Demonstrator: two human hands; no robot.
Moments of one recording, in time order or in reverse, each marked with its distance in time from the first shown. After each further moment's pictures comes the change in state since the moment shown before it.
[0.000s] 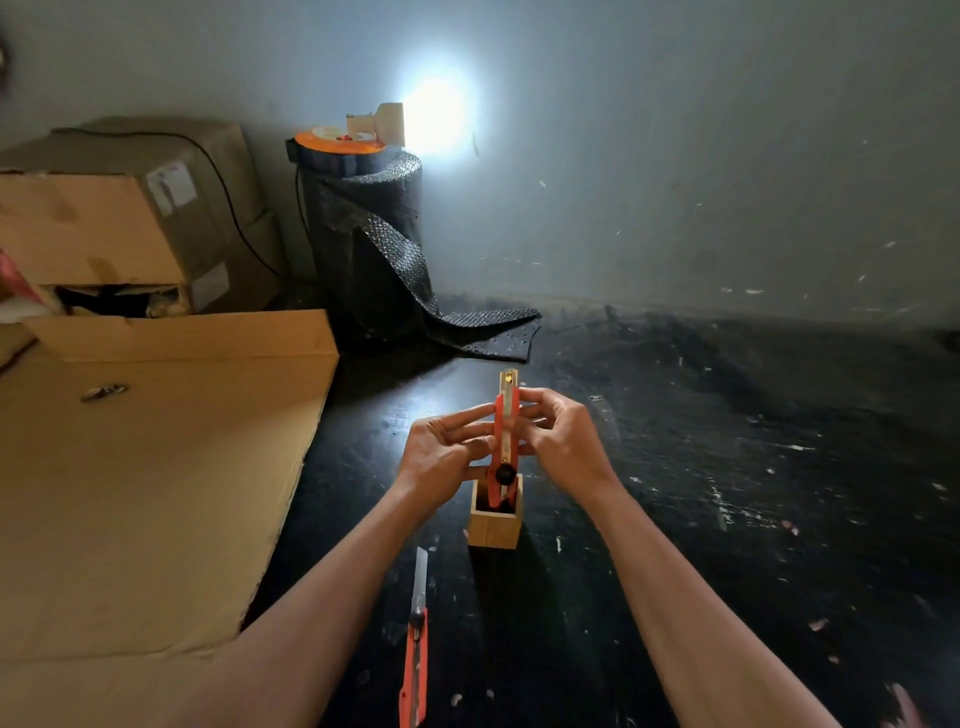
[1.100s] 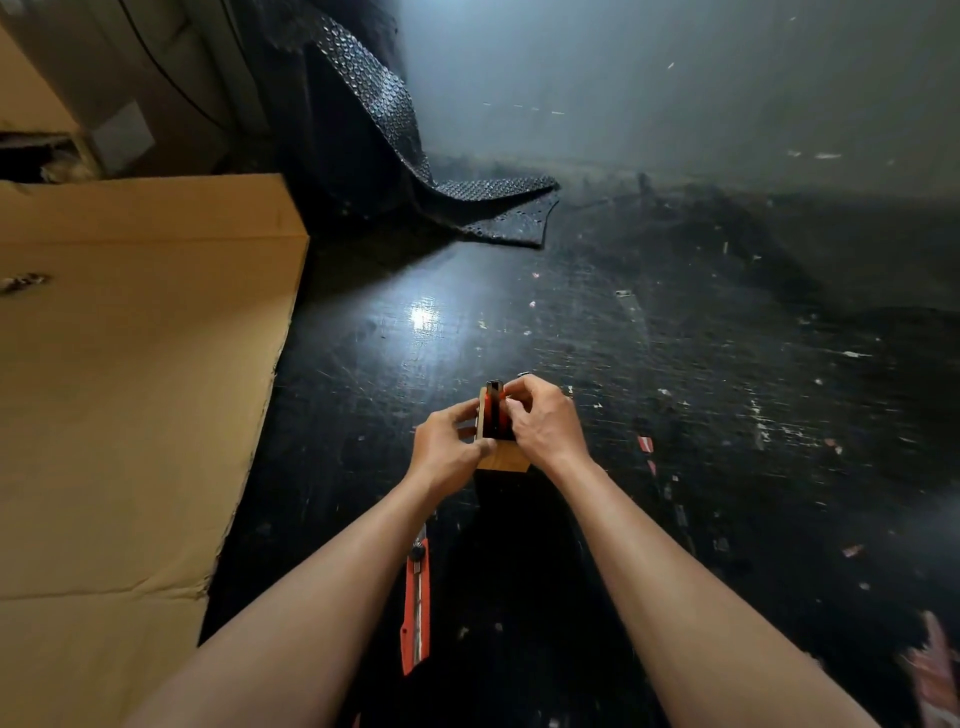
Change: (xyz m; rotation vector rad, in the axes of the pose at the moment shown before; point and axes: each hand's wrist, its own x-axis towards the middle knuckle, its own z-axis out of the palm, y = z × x) left_hand 0.042 -0.141 -0.031 0.577 0.092 -0.213; right_hand 0.022 0.126 0.069 -0.375 -0.022 0.310
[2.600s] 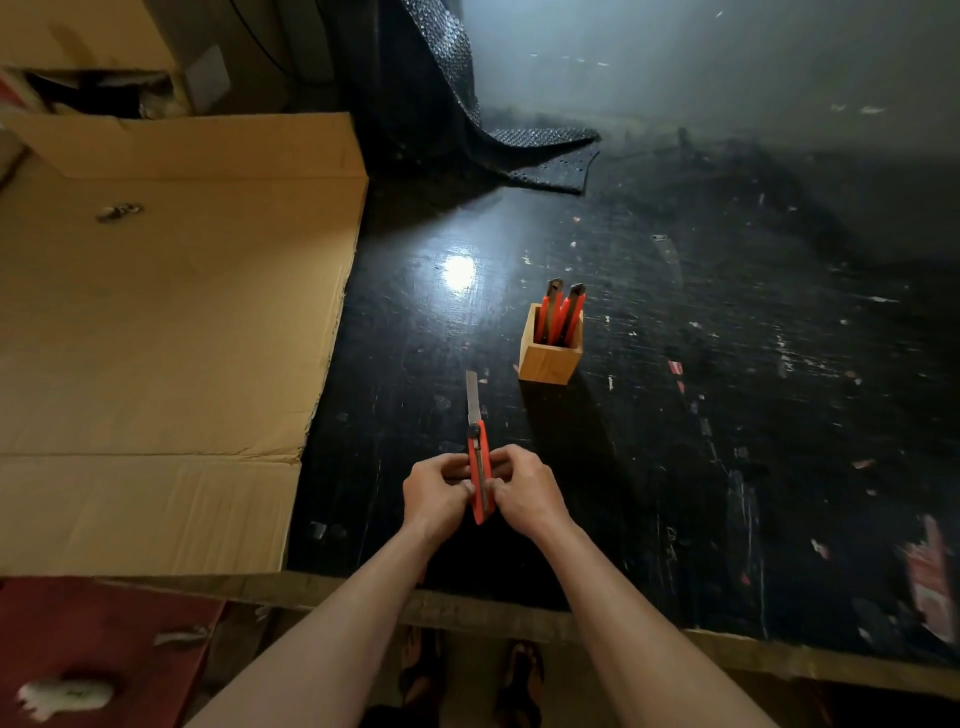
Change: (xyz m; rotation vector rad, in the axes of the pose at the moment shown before) left_hand -0.165 -0.111 -0.016 -0.091 0.069 -0.274; right_hand -0.186 0.025 0.090 0.131 -0.353 0.232
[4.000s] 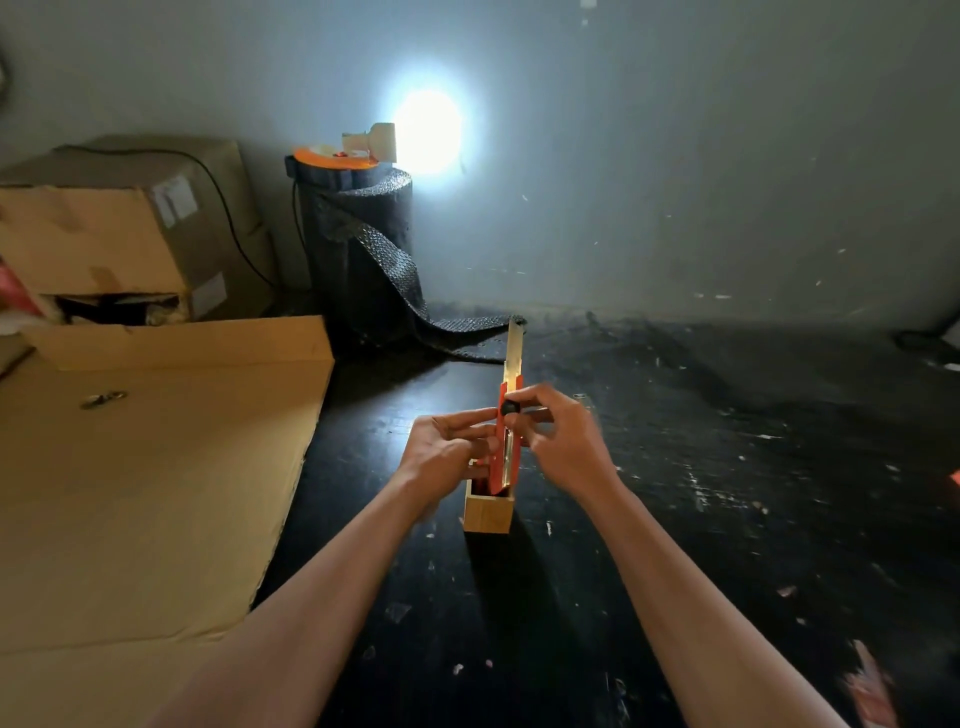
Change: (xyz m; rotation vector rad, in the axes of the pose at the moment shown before) left_hand -0.019 0.244 -0.017 -0.424 -0.287 0.410; right_hand -0.028 -0.142 -0.200 -0.047 0.415 -0.680
